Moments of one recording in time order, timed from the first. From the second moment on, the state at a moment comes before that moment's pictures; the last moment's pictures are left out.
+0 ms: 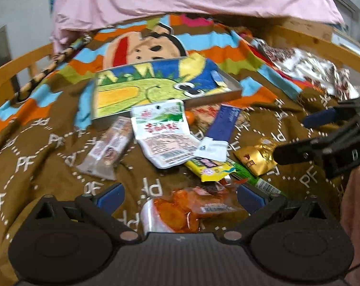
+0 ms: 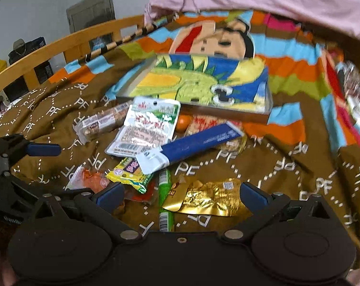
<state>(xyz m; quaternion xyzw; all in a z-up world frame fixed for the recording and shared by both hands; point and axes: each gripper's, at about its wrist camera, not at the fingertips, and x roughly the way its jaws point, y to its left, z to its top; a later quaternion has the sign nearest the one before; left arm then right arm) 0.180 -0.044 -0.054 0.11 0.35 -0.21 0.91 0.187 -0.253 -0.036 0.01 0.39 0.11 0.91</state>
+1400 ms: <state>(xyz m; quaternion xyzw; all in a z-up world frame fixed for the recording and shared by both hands) 0.297 -0.129 -0.080 0.08 0.41 -0.29 0.86 0.251 -0.321 -0.093 0.22 0.52 0.13 0.82</state>
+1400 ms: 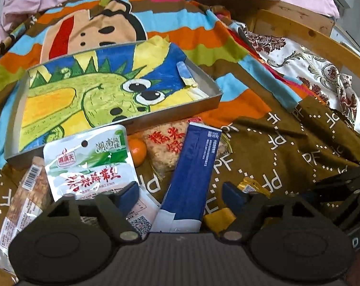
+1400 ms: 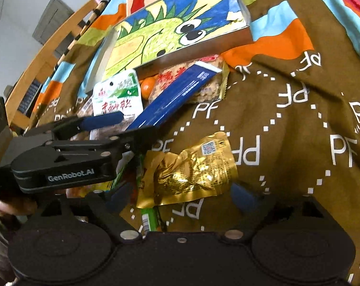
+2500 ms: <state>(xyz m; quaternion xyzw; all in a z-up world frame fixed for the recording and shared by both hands) 0.317 -0.117 -0.091 0.05 0.46 -0.26 0.84 0.263 -0.318 -0.104 0.28 0.50 0.13 0.80</state>
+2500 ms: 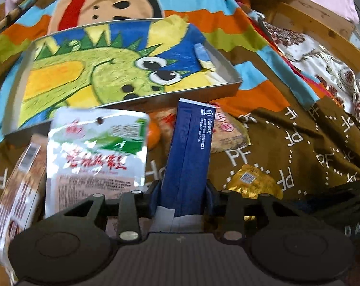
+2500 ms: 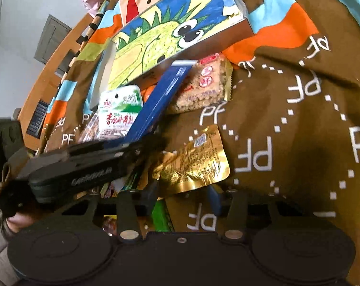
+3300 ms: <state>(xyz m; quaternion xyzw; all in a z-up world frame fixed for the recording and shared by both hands) 0.303 -0.113 -0.074 0.04 0.44 -0.21 0.87 0.263 -0.314 -0.087 0.27 0.45 0.13 0.84</state>
